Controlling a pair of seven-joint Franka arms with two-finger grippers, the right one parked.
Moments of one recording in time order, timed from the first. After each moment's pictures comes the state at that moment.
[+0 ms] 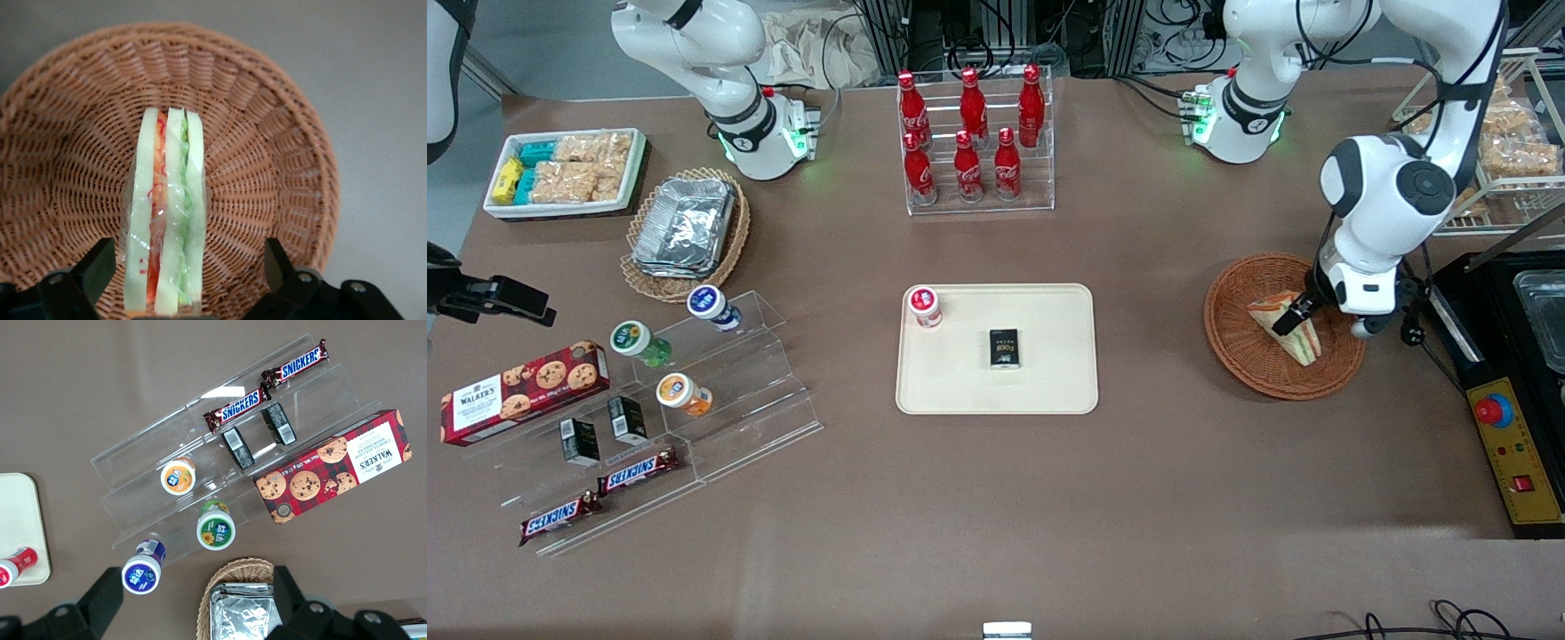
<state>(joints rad) 0.01 0.03 -0.02 -2.55 -0.04 2.68 -0.71</state>
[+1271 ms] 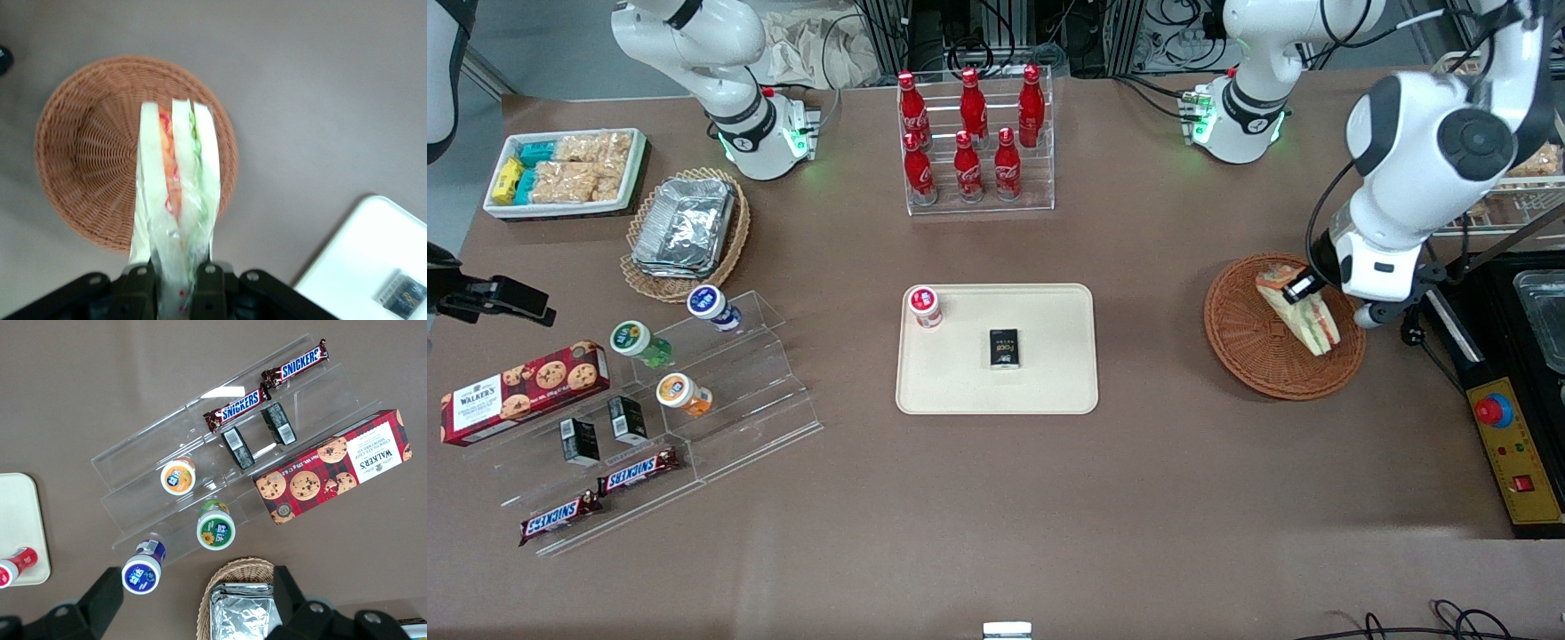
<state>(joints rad) -0.01 -0.10 -0.18 -2.04 -0.04 1.93 -0.70</state>
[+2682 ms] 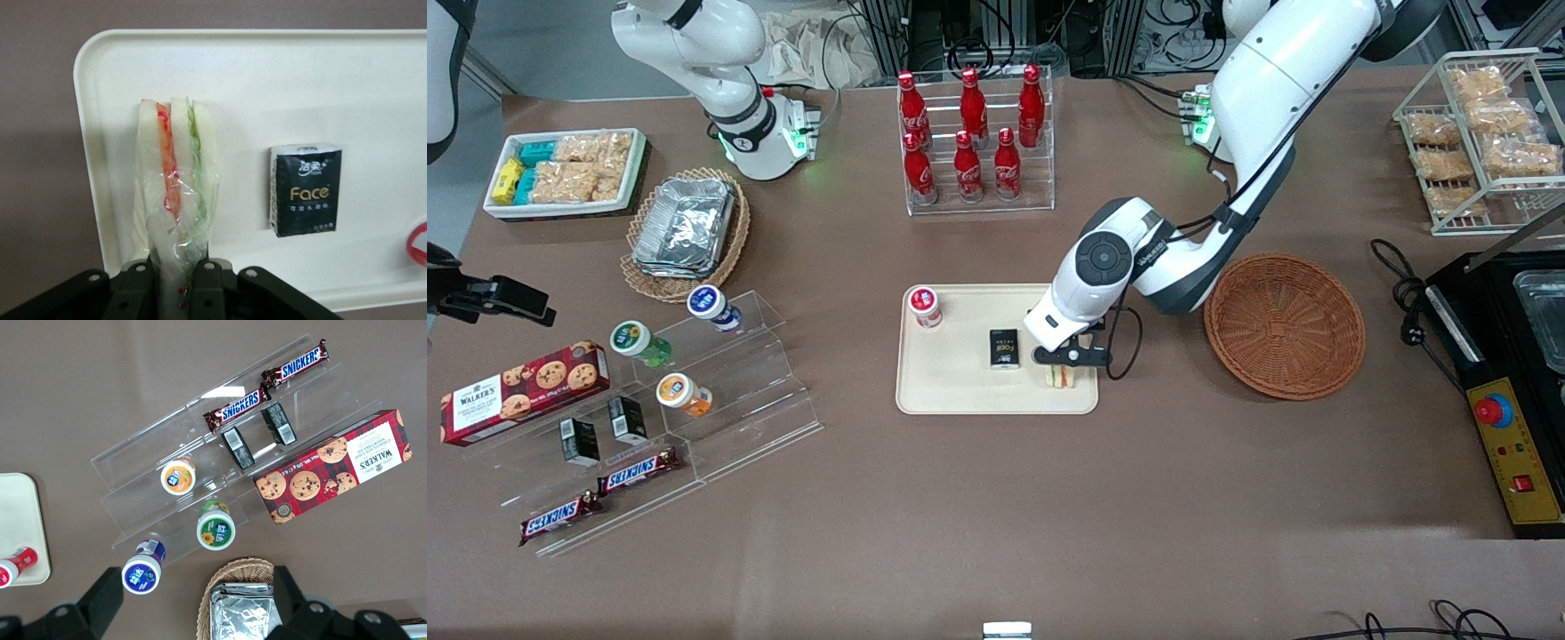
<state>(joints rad) -0.21 0.59 -0.51 -1.83 0.19 2.35 -0.74</state>
